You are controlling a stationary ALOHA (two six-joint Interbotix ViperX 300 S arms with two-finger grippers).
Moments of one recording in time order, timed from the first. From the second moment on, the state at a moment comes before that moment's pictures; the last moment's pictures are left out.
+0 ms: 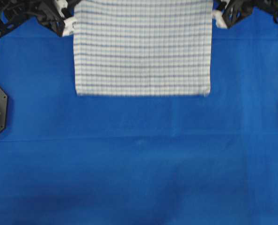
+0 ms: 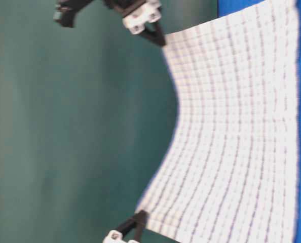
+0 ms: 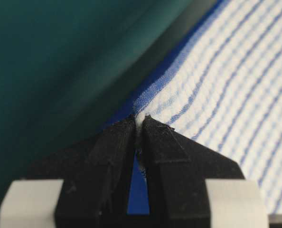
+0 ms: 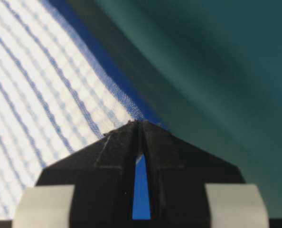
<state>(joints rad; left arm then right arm) 0.68 -0.30 0.94 -0.02 -0.40 0.09 -0.74 -0.20 0.78 -0.10 -0.05 -0.01</state>
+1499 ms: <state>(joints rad) 0.25 -0.62 1.16 -0.02 -0.40 0.14 -0.21 -0.60 0.79 -0.17 0.46 0.12</state>
